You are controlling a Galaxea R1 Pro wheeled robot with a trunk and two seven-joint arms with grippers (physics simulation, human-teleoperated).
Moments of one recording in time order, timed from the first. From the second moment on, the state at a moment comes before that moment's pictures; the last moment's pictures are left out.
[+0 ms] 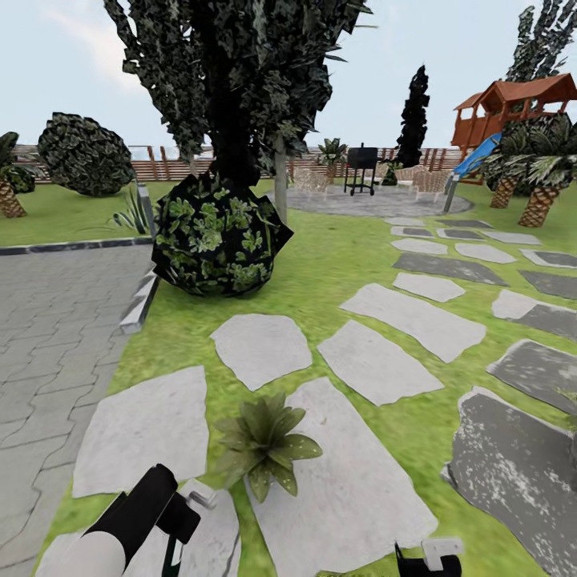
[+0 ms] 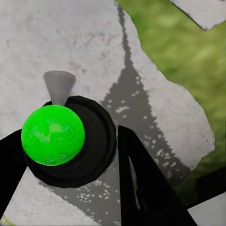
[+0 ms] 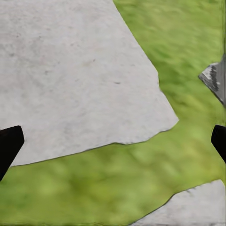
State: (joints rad) left arm -0.56 0.05 -0.04 -0.55 -0.59 0.74 -0.59; right arm -0.42 -0.08 -0.04 -0.03 0.15 -0.55 -0.09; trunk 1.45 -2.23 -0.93
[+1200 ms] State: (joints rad) left arm -0.56 0.05 -0.05 -0.54 -0.59 0.74 -0.60; right arm -0.42 -0.08 -0.04 -0.03 0.15 -0.55 -0.09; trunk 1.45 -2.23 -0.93
